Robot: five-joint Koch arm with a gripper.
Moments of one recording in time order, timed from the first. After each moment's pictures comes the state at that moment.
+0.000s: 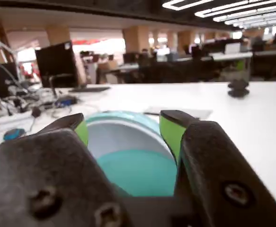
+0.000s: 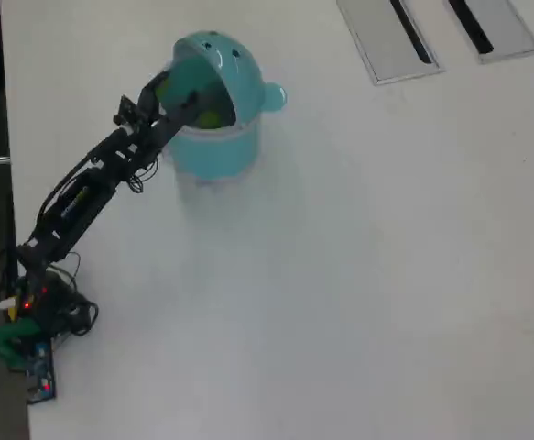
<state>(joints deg) -34.1 92.1 73.7 6.5 -82.4</state>
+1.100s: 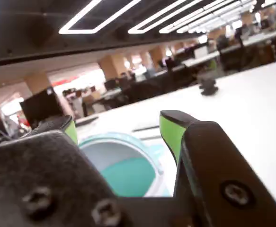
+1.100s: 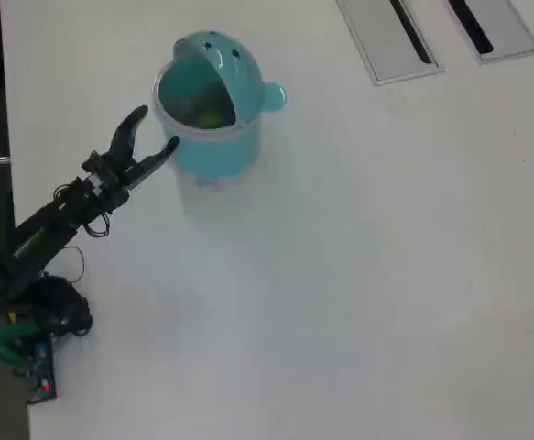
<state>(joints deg) -22.9 118.7 95.3 9.1 -66.8</state>
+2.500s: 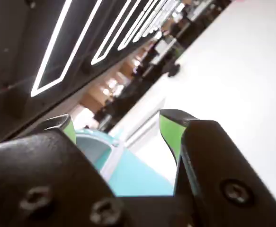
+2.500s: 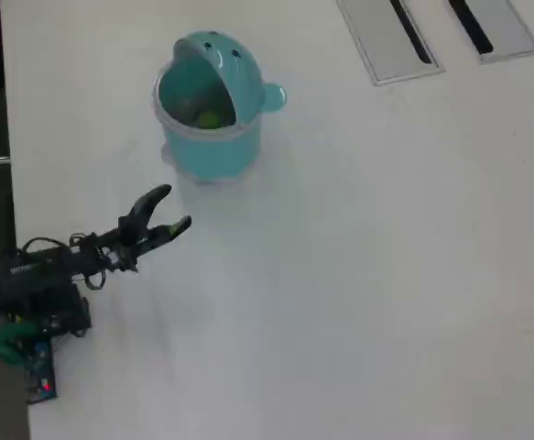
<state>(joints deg) -8.0 131.2 144.0 -22.9 -38.8</state>
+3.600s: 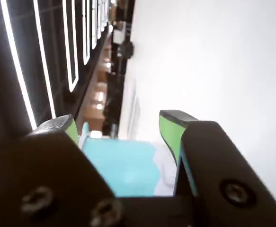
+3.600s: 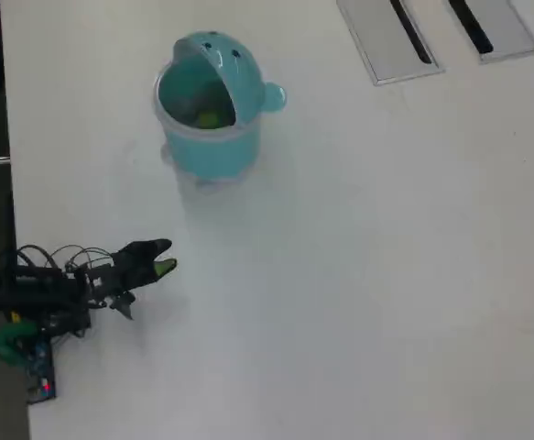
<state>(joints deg) -4.8 131.2 174.9 -38.9 -9.1</state>
